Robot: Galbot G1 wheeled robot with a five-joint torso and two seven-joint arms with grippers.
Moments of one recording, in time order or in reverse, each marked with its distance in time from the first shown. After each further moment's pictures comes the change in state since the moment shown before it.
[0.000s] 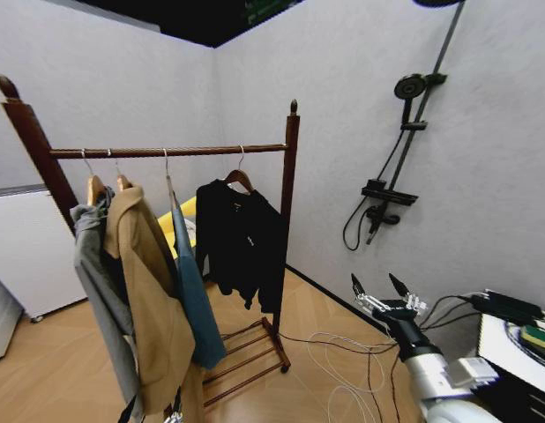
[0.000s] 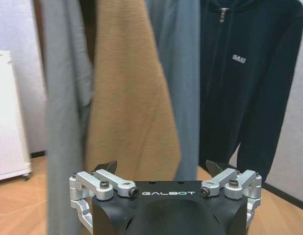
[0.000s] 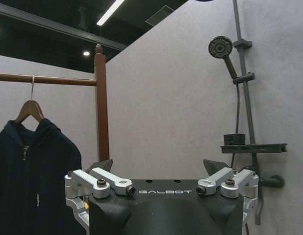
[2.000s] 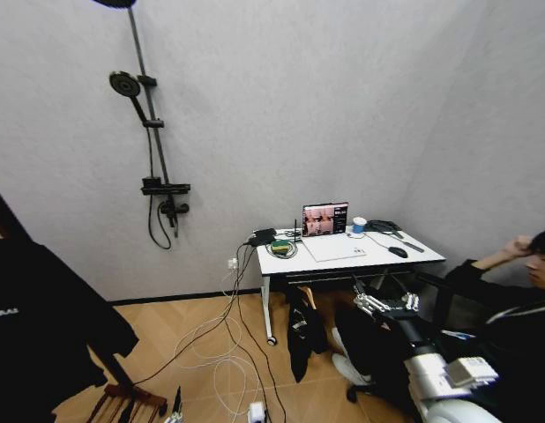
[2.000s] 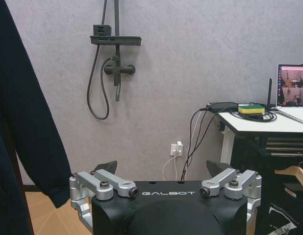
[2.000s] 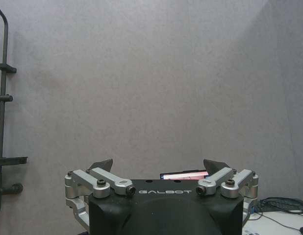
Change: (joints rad) left arm 0.000 0.000 0.000 0.000 0.000 0.000 0.000; right arm 0.001 0.000 0.000 -0.001 0.001 0.000 -0.001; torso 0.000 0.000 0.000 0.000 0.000
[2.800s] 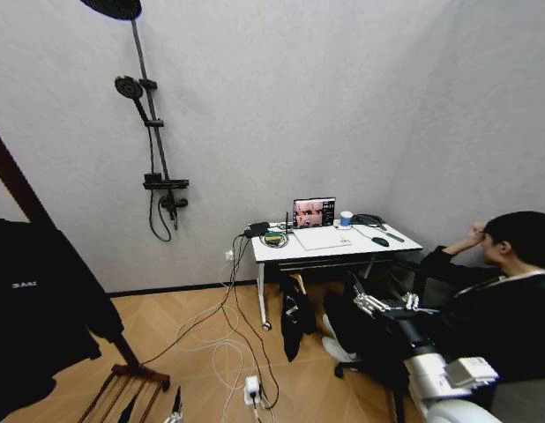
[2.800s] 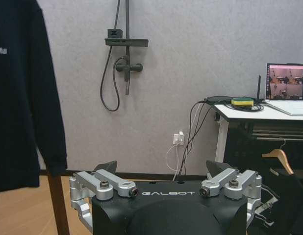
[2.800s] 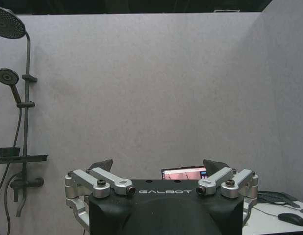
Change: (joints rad) left arm 0.000 0.000 0.000 0.000 0.000 0.000 0.000; right arm 0.000 0.000 0.000 0.001 0.001 0.000 0.000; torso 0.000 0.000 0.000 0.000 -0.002
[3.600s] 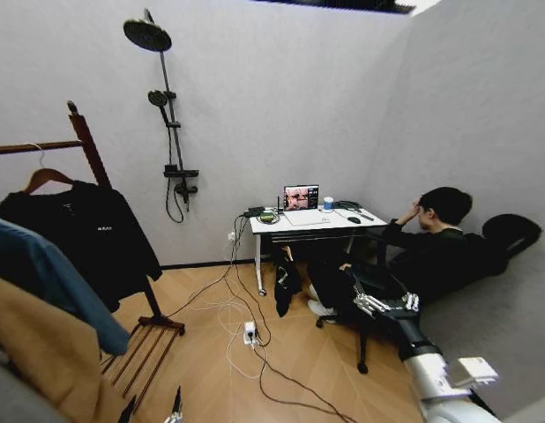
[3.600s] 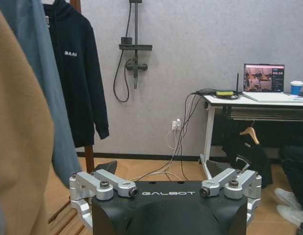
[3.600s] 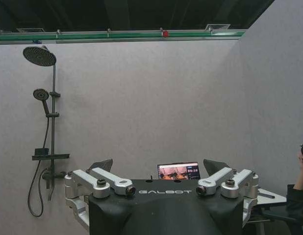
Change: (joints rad) left arm 0.000 0.000 0.000 0.000 0.000 0.000 0.000; right arm 0.000 0.000 0.000 -0.001 -0.001 0.000 0.000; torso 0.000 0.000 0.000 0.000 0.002
